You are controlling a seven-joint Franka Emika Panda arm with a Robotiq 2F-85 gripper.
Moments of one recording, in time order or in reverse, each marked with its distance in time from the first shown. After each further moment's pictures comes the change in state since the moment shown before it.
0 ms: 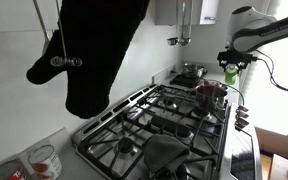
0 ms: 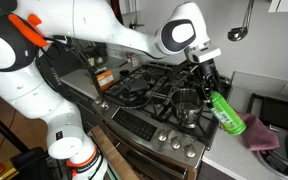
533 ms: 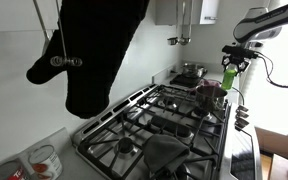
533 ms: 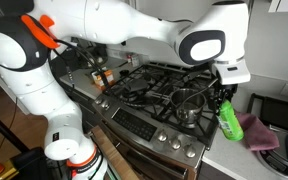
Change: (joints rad) arm -0.097 0.134 -0.081 0.133 0.481 -0.015 -0.198
